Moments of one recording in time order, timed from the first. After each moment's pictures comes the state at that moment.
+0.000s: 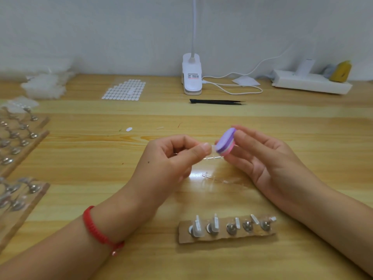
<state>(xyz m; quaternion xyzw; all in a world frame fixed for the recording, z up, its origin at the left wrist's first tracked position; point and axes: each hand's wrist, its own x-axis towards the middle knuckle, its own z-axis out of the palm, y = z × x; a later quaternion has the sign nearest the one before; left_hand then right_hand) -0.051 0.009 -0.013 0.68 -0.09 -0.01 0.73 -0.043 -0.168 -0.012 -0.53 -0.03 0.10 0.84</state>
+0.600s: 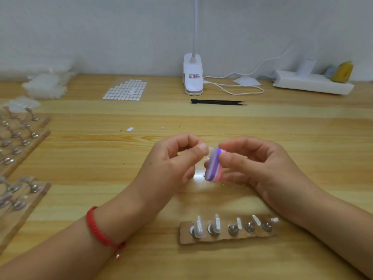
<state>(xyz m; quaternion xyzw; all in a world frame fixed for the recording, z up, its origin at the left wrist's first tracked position) -0.051 0.009 -0.015 0.69 -0.12 -0.03 0.71 -0.048 -0.163 -0.013 -0.61 -0.08 0.10 0.78</state>
